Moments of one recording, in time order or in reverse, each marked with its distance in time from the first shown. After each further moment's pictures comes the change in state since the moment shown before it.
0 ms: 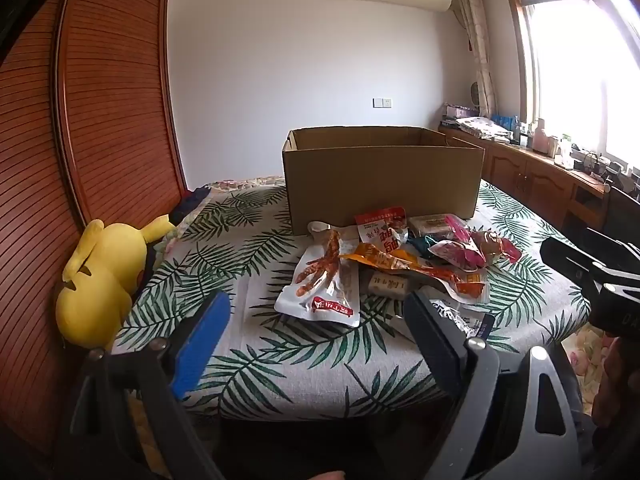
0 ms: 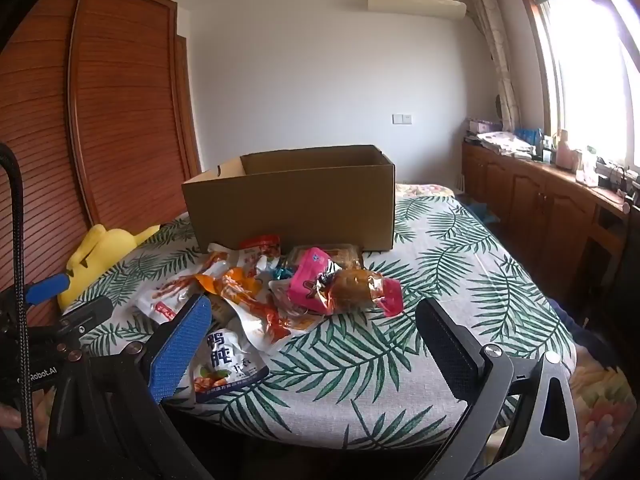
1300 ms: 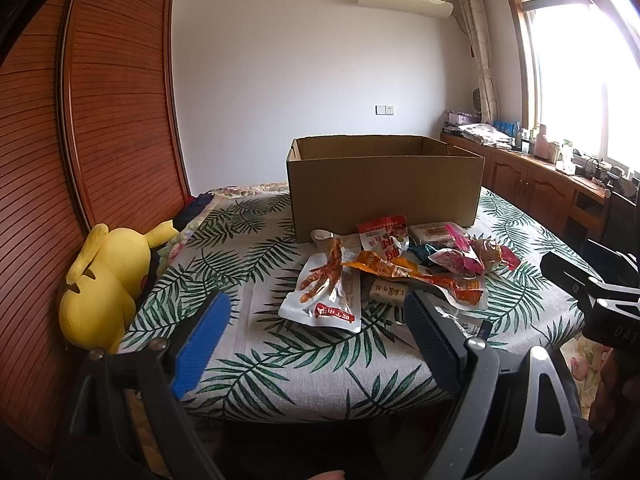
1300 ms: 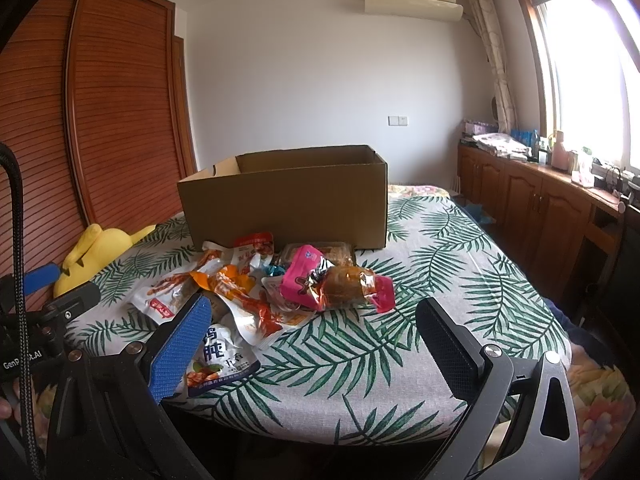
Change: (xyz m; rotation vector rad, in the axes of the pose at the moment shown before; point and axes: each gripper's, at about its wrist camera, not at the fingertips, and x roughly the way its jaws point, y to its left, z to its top) left arm -0.005 0.003 0.002 -0.007 -0.021 0.006; right arm -0.003 -0.002 -0.004 -0.002 -0.004 -0.017
